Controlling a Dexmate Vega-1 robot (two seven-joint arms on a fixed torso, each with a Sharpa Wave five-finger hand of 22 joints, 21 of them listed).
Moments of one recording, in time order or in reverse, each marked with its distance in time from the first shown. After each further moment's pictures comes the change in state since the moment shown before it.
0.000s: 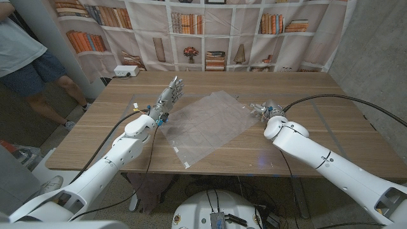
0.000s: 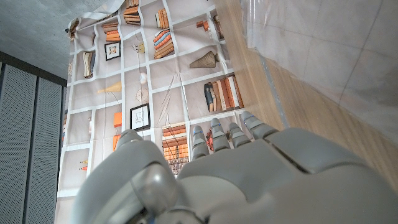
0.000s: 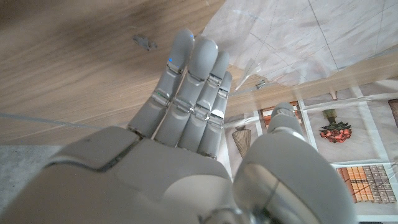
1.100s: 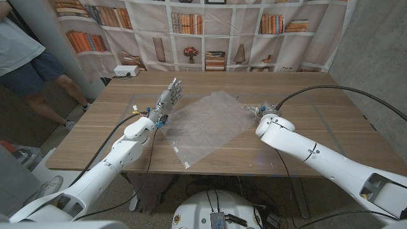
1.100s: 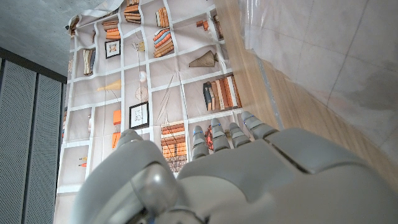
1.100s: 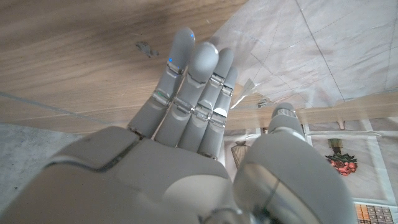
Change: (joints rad) left arm 0.020 -0.001 -0.006 0.000 -0.010 -0.014 -0.004; left_hand 0.003 0.003 0.000 0.000 0.000 0.000 0.000 -0.004 0.002 0.004 0.004 0.000 0.000 0.000 0.000 0.000 0.000 0.000 0.000 0.000 0.000; right arm 0.135 0.047 -0.151 0.037 -0.042 -0.209 0.024; right_hand 0.000 0.000 -0.011 0.000 0.000 0.091 -0.019 -0.008 0.007 0.066 -0.020 -0.011 0.012 0.047 -0.001 0.045 0.028 0.032 -0.007 0.052 -0.009
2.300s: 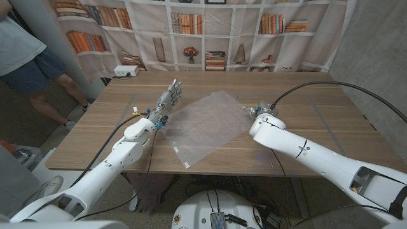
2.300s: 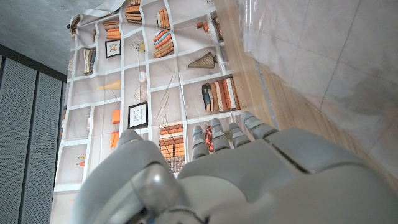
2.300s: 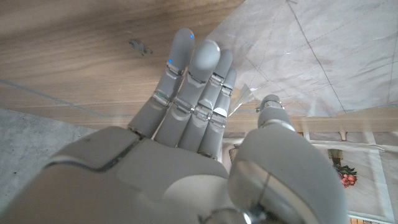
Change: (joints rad) left arm -0.003 -0.009 0.000 0.024 -0.012 -0.009 -0.024; left_hand 0.000 0.000 0.000 0.000 0.000 0.000 0.000 0.000 0.000 0.000 0.000 0.000 0.000 0.000 0.000 0.000 0.000 0.000 0.000 0.000 0.000; right arm 0.063 0.037 -0.078 0.051 0.000 -0.051 -0.030; right_hand 0.120 0.057 0.049 -0.032 -0.008 -0.007 0.005 -0.063 0.007 0.006 -0.001 -0.074 -0.004 0.004 0.005 -0.014 -0.060 -0.017 0.002 0.041 -0.034
